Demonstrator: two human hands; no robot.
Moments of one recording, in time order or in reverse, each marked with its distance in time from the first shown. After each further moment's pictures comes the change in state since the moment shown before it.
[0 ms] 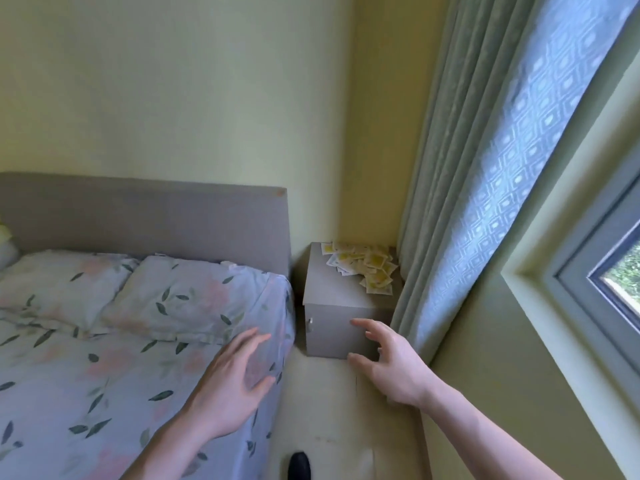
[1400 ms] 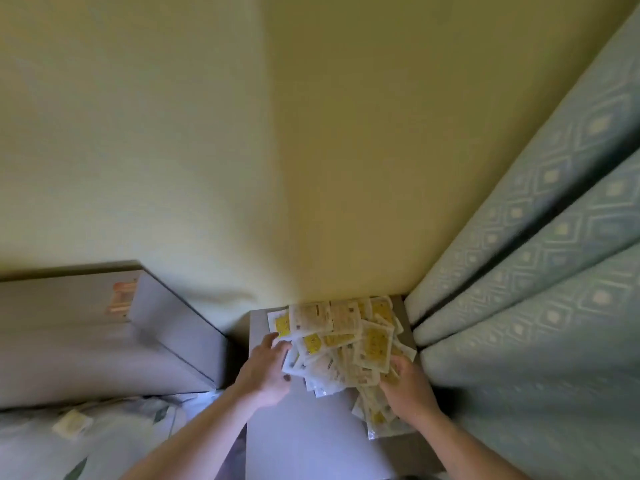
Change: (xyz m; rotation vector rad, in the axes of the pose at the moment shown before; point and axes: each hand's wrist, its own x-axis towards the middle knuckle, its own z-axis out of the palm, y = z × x) left_hand 0.835 -0.075 0.202 0.229 -0.550 -0.071; right_hand 0.652 0.369 -0.048 0.168 0.044 0.784
